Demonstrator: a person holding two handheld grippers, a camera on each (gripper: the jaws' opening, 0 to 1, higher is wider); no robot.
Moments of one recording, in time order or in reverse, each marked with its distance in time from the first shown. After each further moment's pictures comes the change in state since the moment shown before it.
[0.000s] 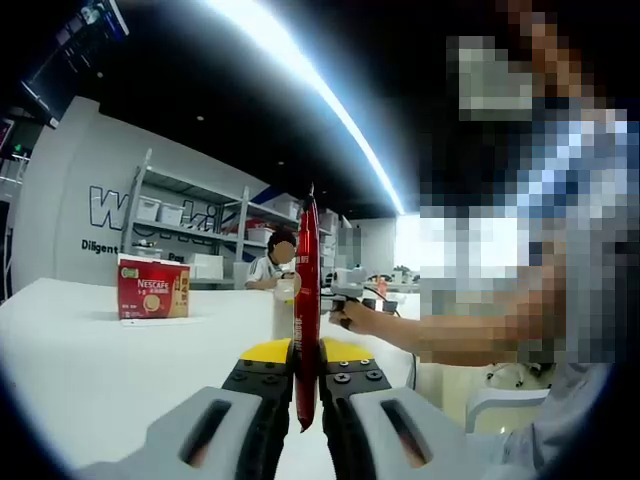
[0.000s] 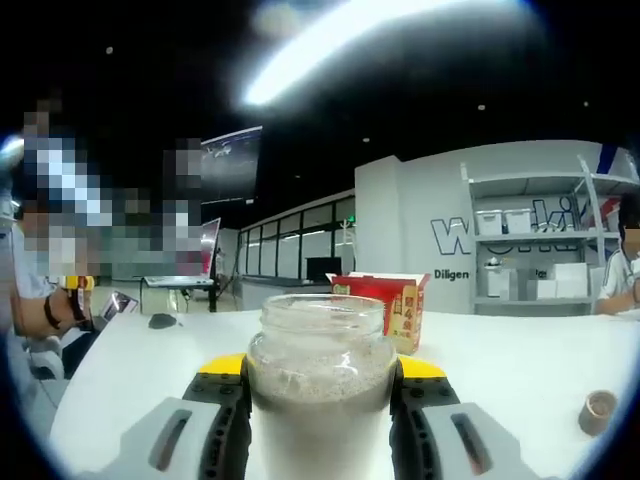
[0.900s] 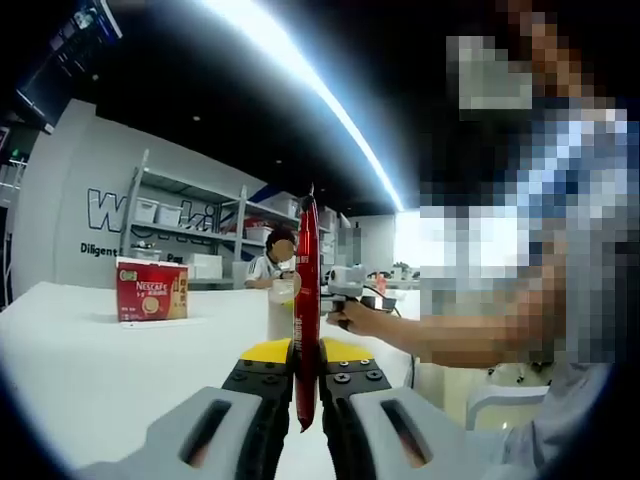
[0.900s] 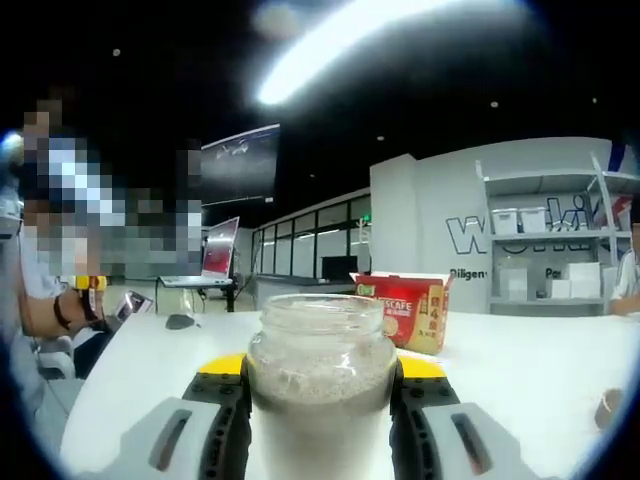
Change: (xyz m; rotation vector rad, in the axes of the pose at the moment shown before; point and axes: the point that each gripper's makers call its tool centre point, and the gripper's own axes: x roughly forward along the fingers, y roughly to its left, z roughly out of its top) left arm 0.001 -0.006 0.003 0.018 0.007 -0.005; right arm 0.008 0.038 0.001 0.001 0.003 0.066
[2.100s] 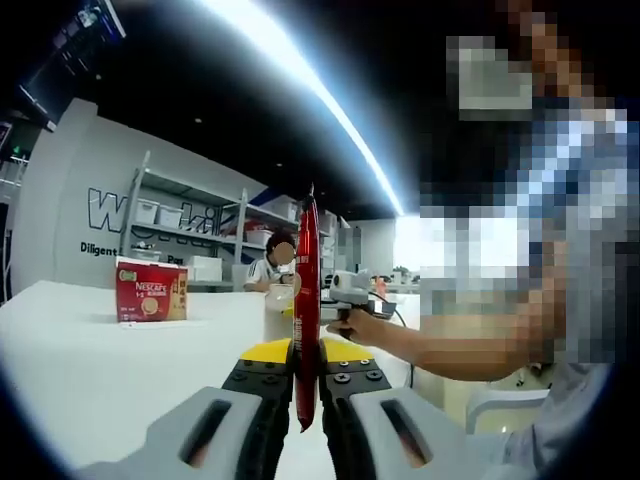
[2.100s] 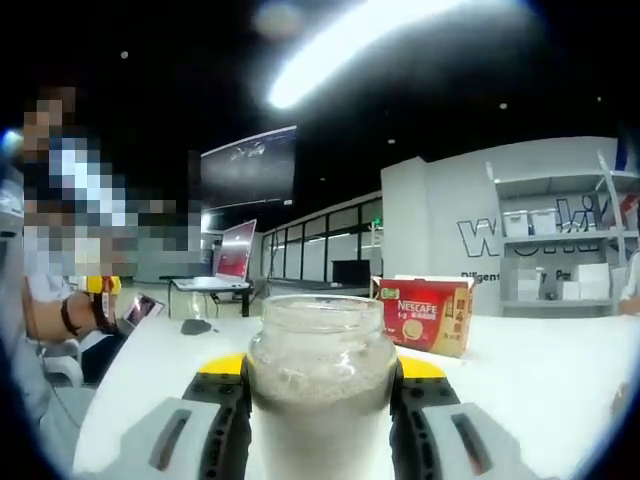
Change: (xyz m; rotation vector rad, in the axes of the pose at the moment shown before) left arm 0.002 0.003 0.000 -0.014 -0.016 0.002; right arm 0.013 0.042 0.002 0.000 -0.018 0.030
